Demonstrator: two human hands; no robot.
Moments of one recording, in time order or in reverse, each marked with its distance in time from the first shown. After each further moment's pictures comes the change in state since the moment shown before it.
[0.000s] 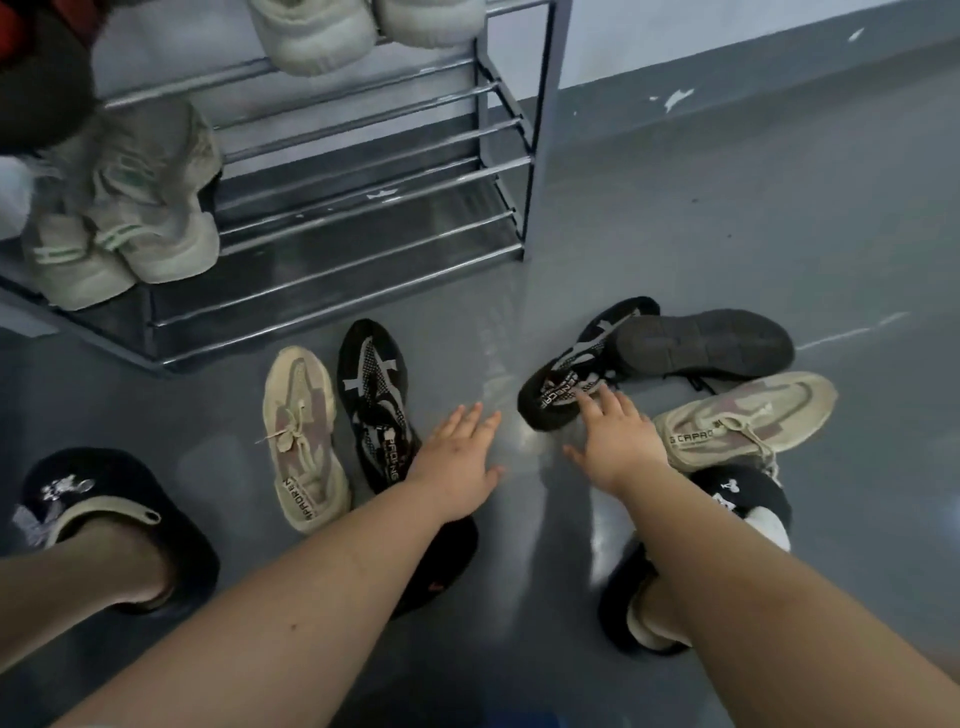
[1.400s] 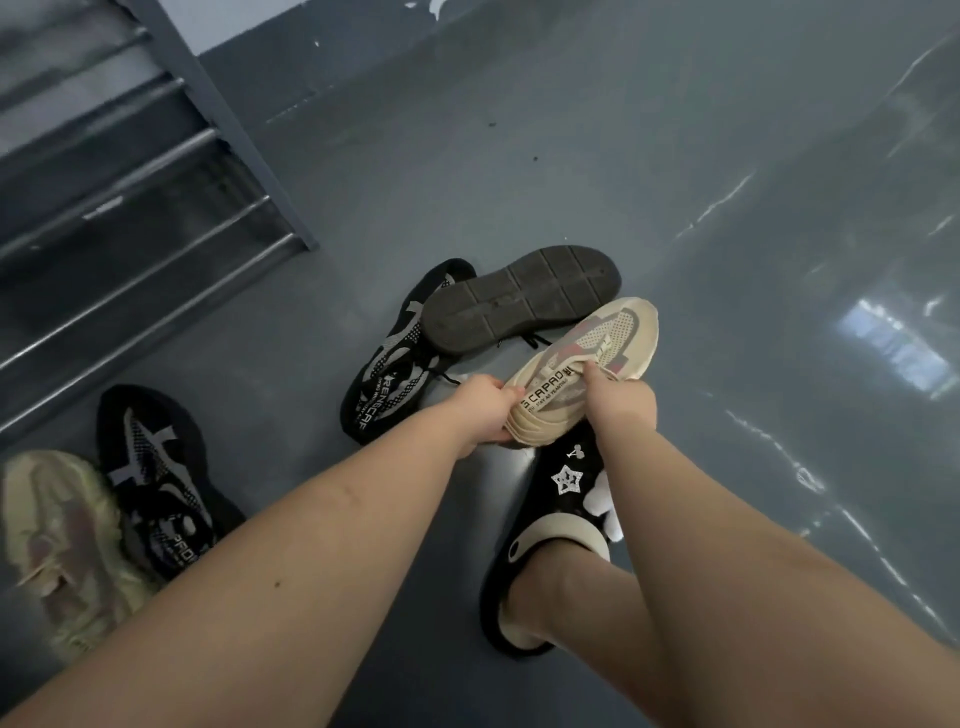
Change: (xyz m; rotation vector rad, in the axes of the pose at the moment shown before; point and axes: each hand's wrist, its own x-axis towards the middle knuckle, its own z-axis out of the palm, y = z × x) left_hand 0.134 0.196 0.011 -1.082 -0.386 -0.311; right_hand 0.030 0.172 0.022 1.317 0.305 0.968
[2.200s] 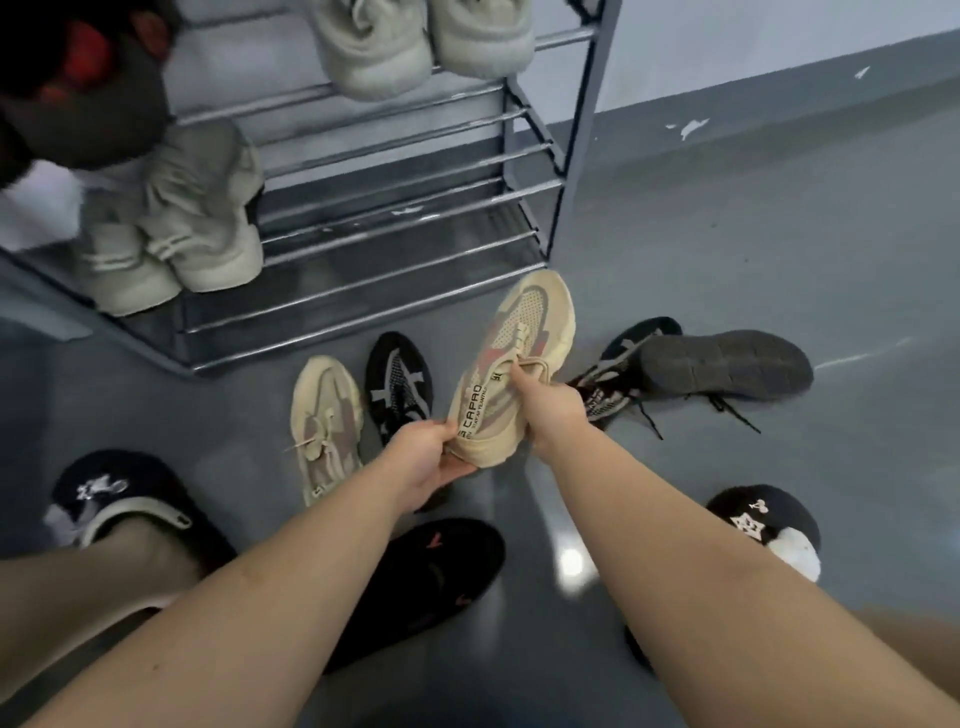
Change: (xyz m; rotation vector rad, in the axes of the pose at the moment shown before) left_hand -0.150 -0.129 -0.212 -0.722 0.304 0.124; right_hand -0.231 -0.026 0.184 0.045 -0.549 -0.239
